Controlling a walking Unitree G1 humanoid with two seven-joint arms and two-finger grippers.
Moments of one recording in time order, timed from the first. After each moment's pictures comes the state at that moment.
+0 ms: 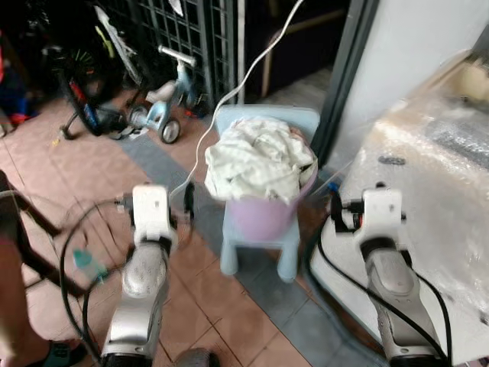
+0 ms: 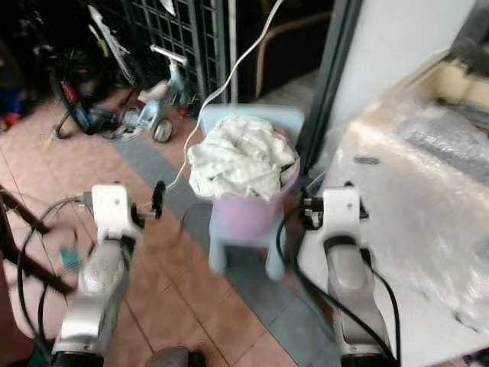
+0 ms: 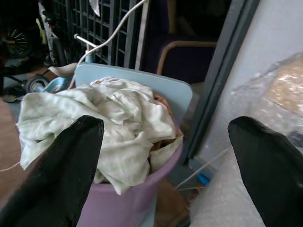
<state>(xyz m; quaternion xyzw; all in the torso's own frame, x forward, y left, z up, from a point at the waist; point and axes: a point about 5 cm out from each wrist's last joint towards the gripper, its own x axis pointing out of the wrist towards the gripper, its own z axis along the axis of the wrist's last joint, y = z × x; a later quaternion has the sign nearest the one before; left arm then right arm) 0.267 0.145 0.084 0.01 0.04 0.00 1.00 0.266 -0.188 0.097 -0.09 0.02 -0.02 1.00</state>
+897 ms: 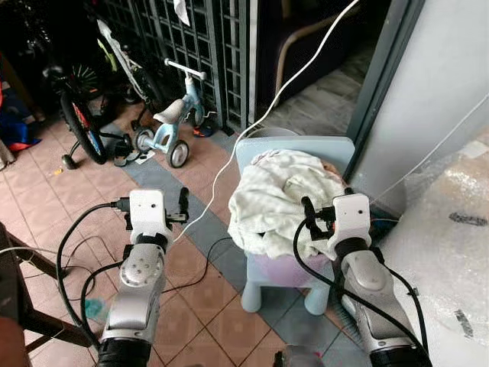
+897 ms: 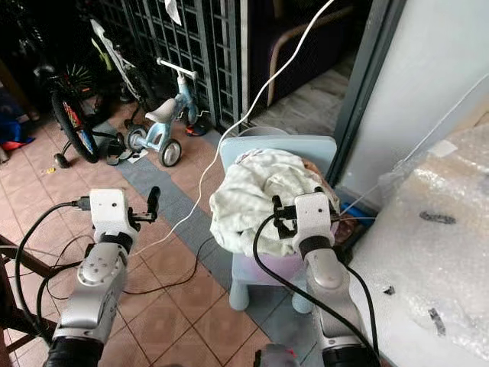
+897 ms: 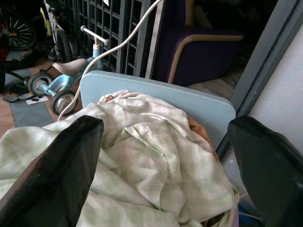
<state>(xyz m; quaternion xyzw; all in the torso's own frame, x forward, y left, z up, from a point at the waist) 0.276 0.134 0.080 0.00 0.06 0.00 1.00 0.272 -0.164 0.084 -0.11 0.04 0.05 0.99</state>
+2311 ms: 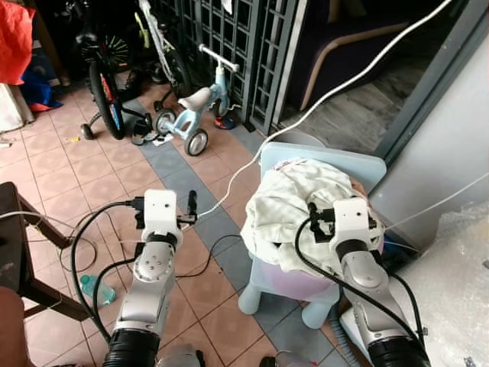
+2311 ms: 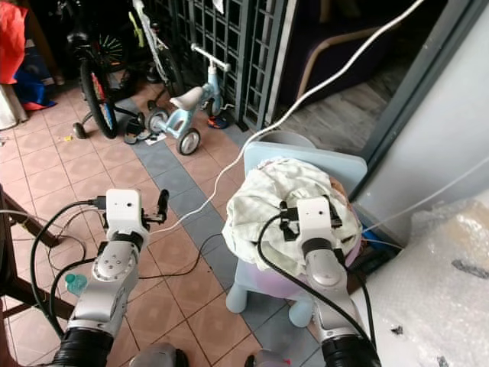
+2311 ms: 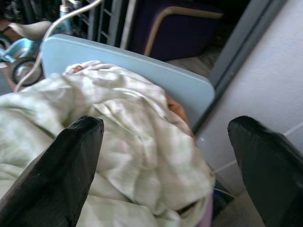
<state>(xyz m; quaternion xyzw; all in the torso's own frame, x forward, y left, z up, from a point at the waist) 0.290 0.125 0.081 0.05 0.05 -0.02 1.00 0.267 -0.198 0.063 -0.12 0.08 -0.06 0.99</state>
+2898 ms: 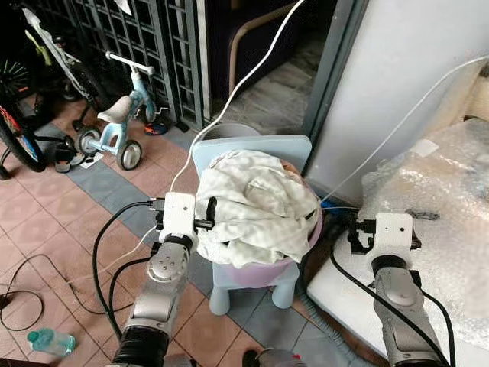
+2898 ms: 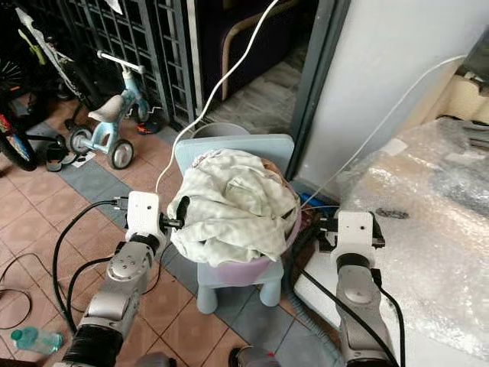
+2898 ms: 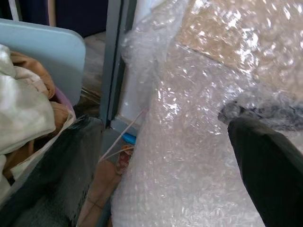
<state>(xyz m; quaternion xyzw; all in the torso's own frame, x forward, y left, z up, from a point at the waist) 0.285 0.123 0.061 0.04 0.09 -0.05 0.99 0.249 -0.220 0.064 -0.10 0.08 -0.12 0.98</state>
